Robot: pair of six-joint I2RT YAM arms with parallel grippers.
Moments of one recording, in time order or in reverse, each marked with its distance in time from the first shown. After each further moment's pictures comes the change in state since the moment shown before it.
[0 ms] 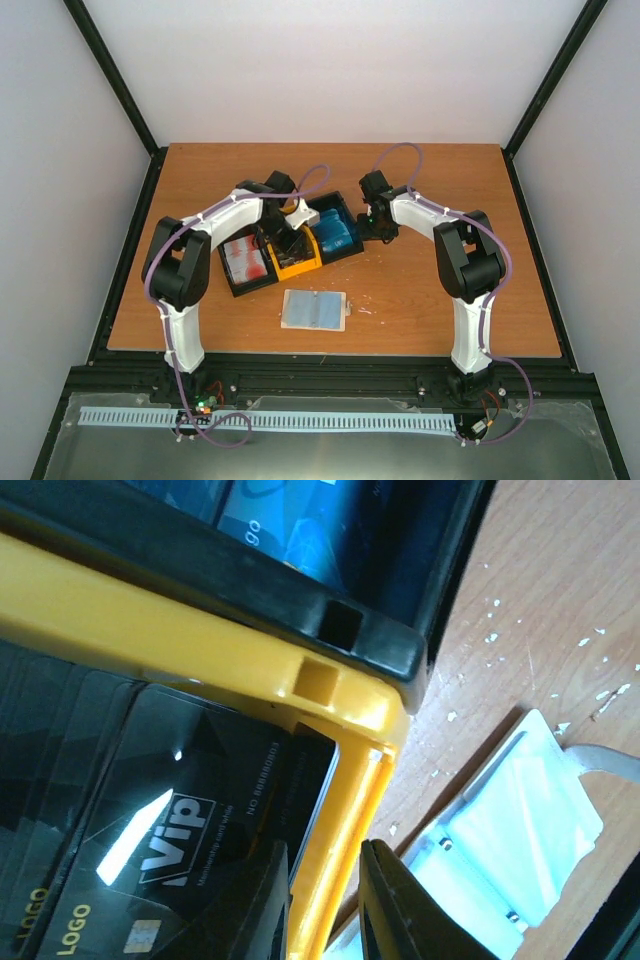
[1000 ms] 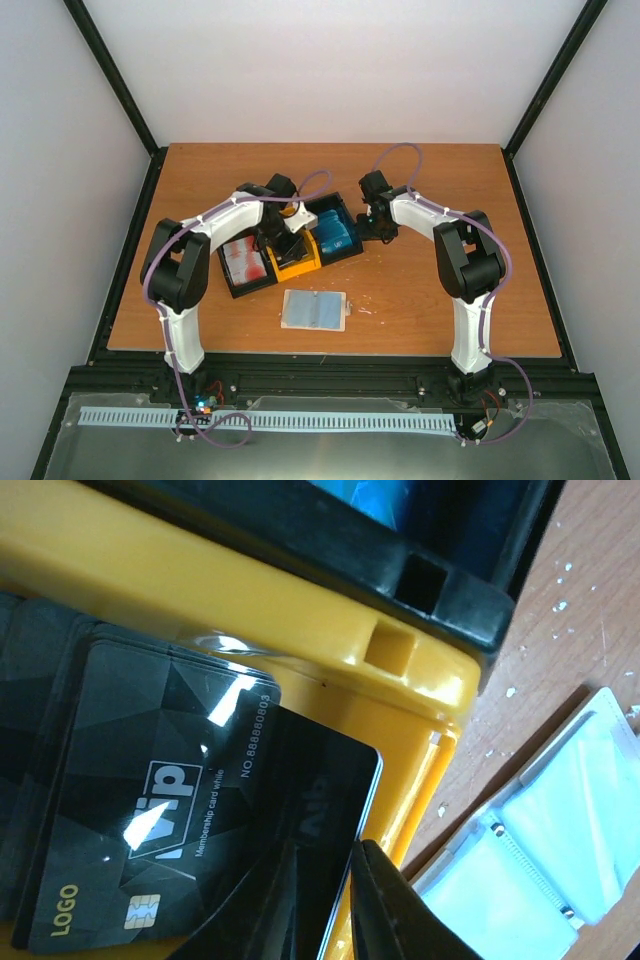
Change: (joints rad) left arm -0.006 -0.019 -0.033 0.000 -0.091 0.005; right arm 0.001 0.000 0.000 0.000 -0.004 0.001
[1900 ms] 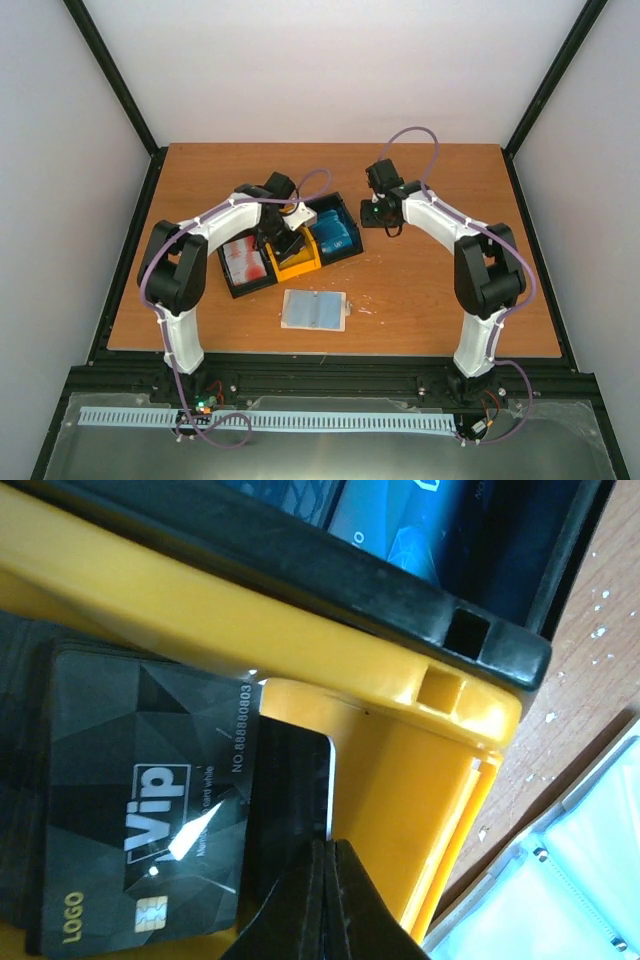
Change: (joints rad) left arm -0.002 -0.021 -0.023 0.077 -0.057 0.015; right arm 0.000 -0.147 -0.032 0.029 0.029 0.027
